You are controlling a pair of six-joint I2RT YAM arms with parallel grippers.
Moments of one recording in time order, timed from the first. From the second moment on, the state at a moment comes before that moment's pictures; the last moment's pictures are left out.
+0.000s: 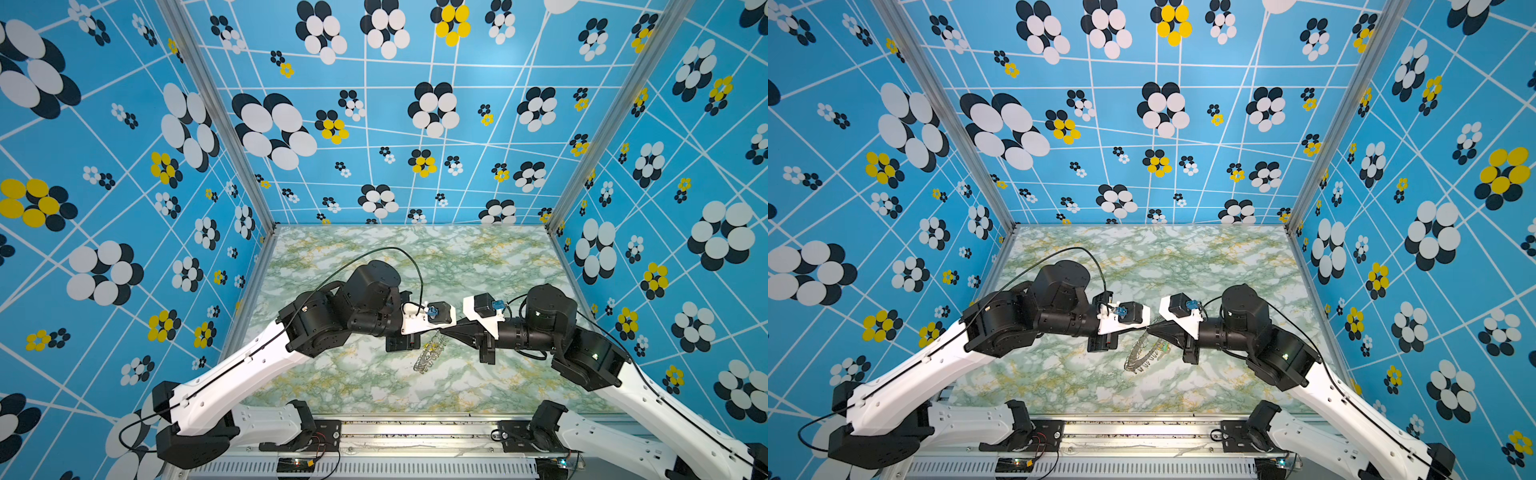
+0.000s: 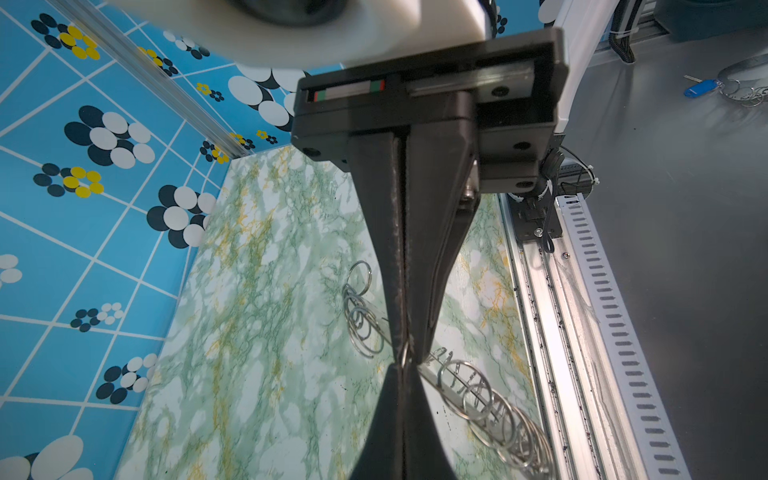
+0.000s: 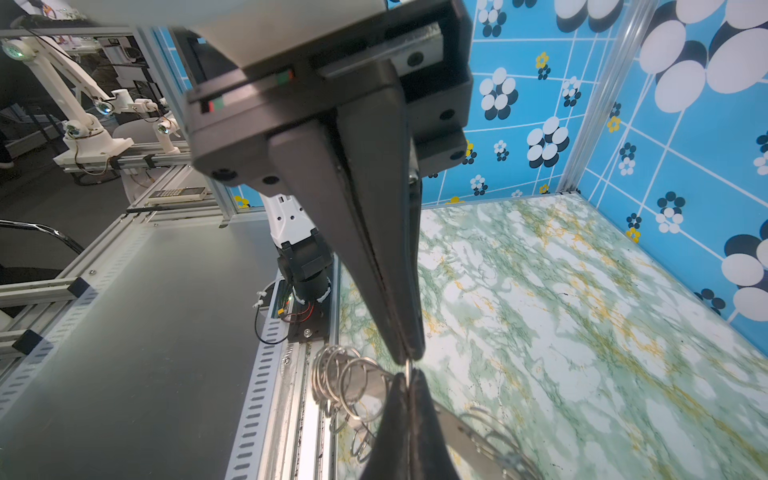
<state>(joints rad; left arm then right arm) -1.02 1.21 1.51 -0.87 0.31 0.54 0.81 0.83 0.97 -0.41 -0.55 -0.18</state>
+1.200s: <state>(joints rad) -0.99 1.06 1.28 -0.39 0.38 0.24 0.72 0.75 0.89 -0.04 -0.64 0.09</state>
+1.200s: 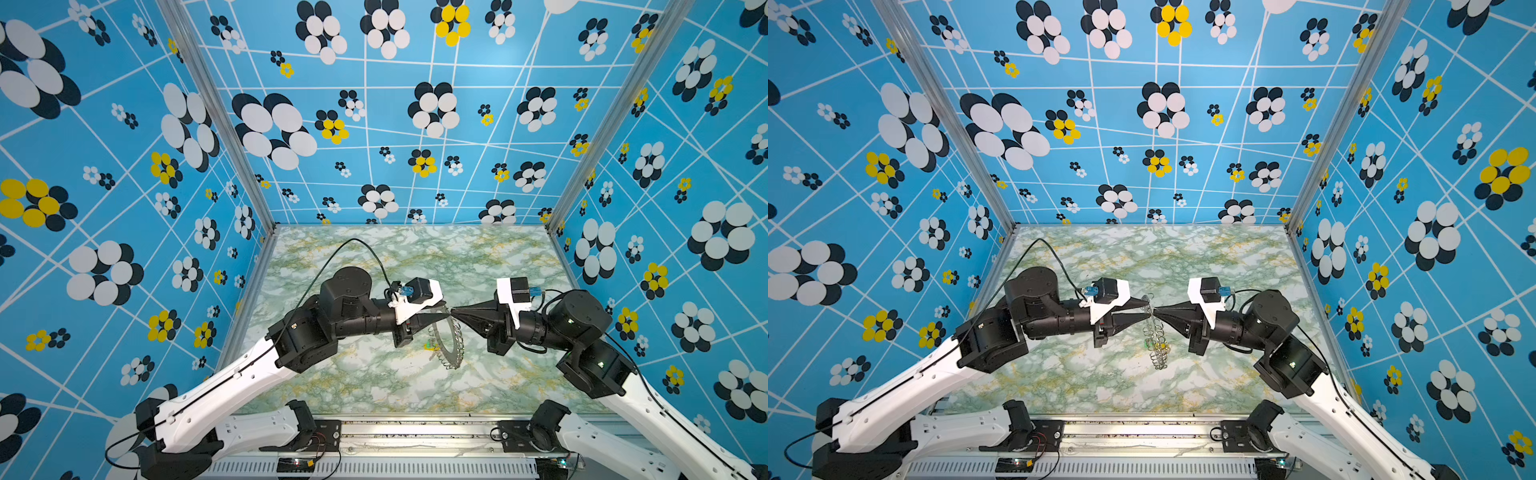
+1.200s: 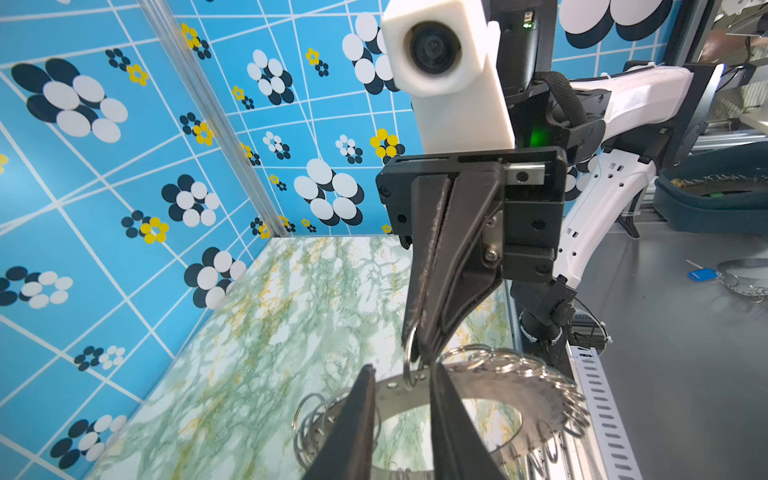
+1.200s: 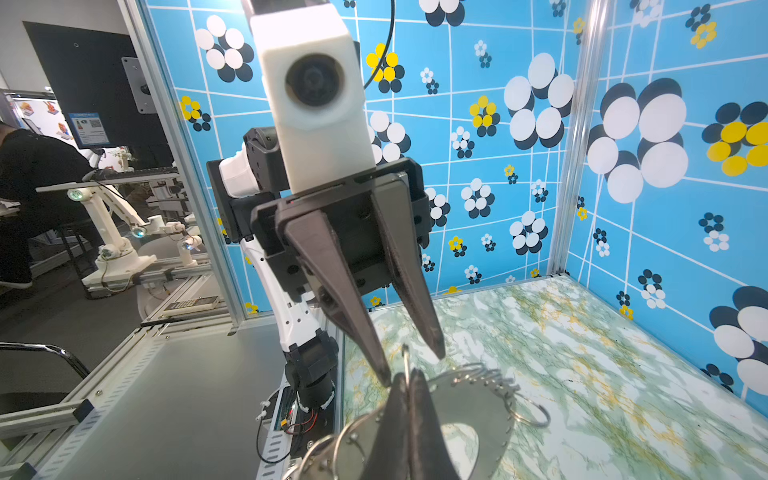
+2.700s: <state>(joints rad) -1.08 1.33 1.73 -1.09 0.22 0.53 0.72 0.78 0.96 -0.36 -0.65 -0.11</state>
